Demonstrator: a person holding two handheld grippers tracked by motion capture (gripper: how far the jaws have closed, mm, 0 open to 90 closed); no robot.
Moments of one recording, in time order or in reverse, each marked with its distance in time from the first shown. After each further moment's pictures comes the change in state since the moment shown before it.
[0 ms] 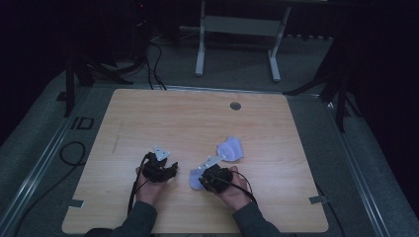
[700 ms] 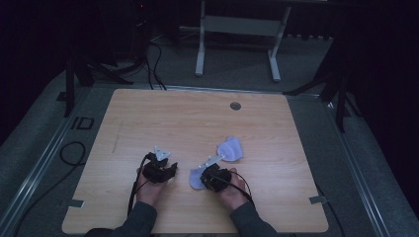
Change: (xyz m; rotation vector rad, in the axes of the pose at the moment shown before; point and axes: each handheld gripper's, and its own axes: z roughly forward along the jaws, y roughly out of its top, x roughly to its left) left arm -0.004 0.001 -0.005 0.013 -0.041 0.003; right arm -0.006 -0.006 0.017 0.021 -0.017 0.074
